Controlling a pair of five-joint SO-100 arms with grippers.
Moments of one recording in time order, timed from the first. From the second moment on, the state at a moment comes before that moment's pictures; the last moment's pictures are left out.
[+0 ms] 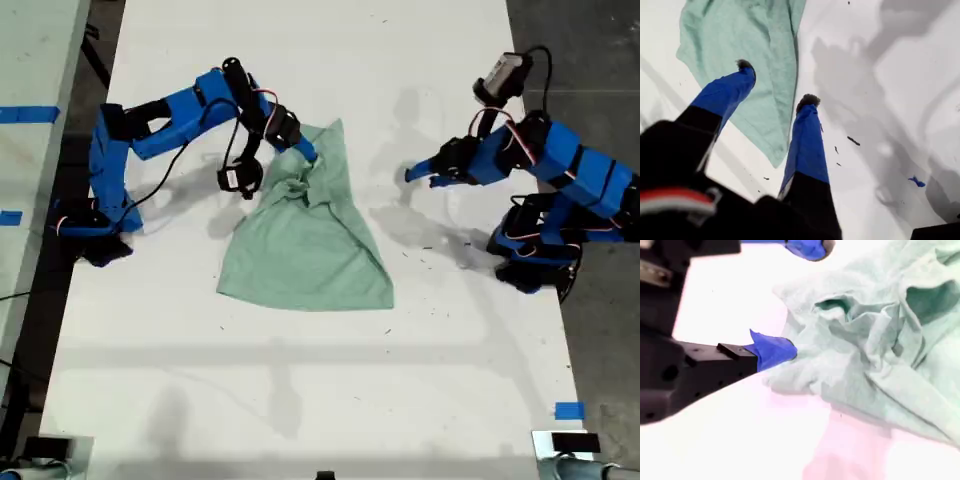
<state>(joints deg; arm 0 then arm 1) -21.7 60.7 46.4 82.4 46.0 30.6 141.8 120.9 83.3 -25.3</state>
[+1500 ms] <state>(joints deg) 4.0 99.0 102.6 73.2 17.6 3.7 104.5 128.7 52.3 -23.0</state>
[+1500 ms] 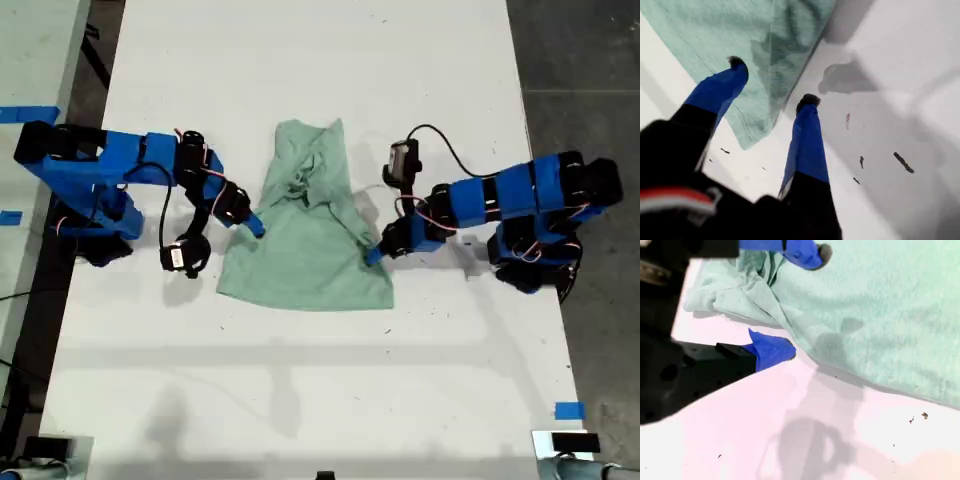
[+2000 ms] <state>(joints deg) 4.0 99.0 103.2 73.2 17.6 3.4 97.7 127.5 49.1 -21.7</state>
